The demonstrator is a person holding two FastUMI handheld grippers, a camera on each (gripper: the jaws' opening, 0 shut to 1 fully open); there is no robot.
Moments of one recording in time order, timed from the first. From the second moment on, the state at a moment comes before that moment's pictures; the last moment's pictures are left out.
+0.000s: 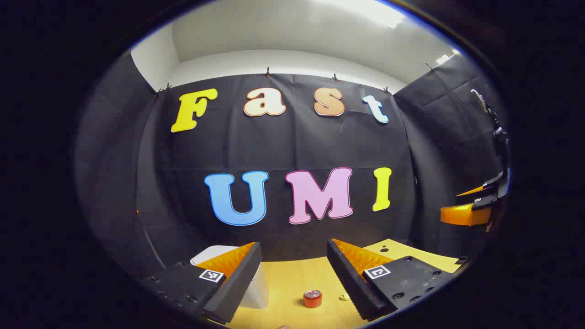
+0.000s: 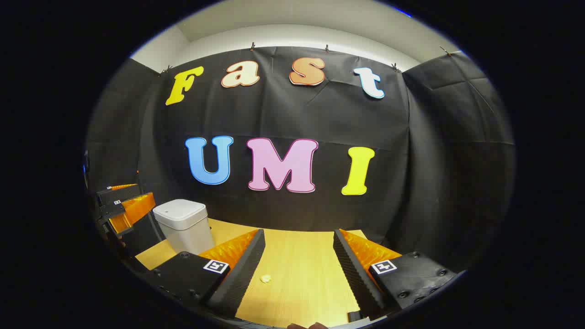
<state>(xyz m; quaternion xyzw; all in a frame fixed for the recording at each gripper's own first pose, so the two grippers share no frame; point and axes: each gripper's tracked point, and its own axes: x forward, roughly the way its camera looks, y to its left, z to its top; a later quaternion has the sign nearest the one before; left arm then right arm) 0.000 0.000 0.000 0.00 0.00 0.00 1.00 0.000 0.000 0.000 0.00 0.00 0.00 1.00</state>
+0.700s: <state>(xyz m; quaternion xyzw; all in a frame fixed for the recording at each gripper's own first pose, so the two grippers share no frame) -0.009 0.028 -0.028 -0.05 0.03 0.00 1.00 0.020 0.031 -0.008 0.01 0.01 0.02 1.00</state>
